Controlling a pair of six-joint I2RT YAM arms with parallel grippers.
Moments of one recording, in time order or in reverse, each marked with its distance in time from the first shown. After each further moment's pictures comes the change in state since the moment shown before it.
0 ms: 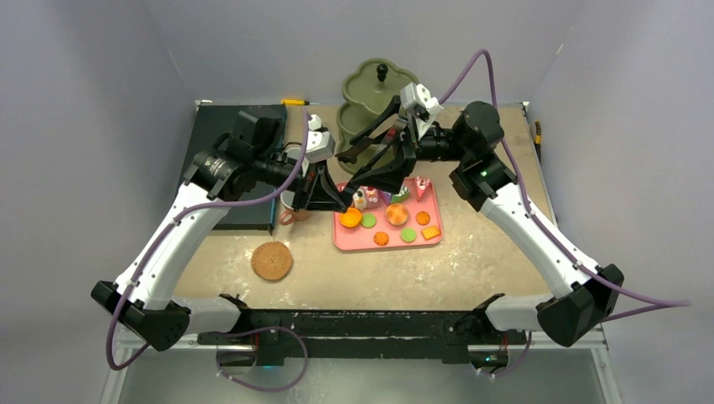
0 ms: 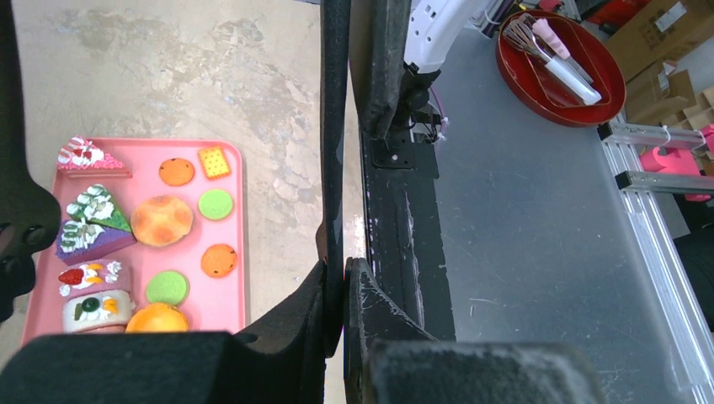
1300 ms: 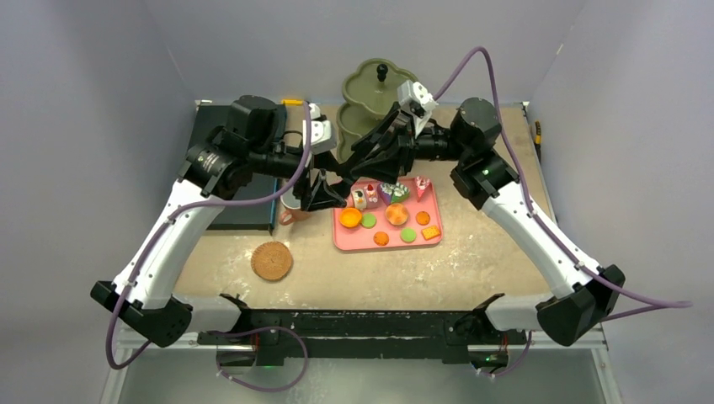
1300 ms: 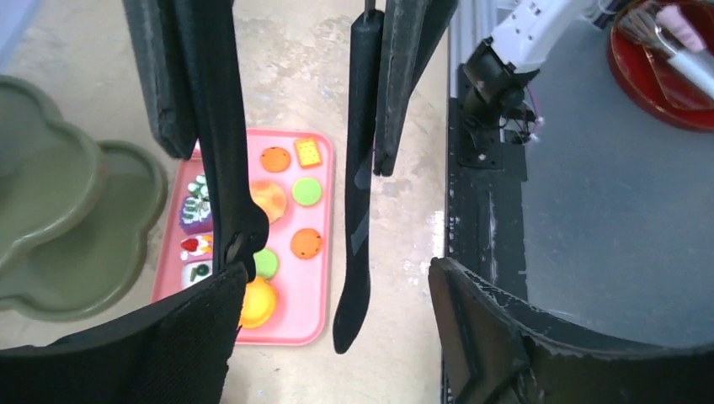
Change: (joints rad) left arm 0.000 0.026 0.098 -0.010 -0.172 0.051; right arm 0.000 0.010 0.037 -0.116 0.023 -0.031
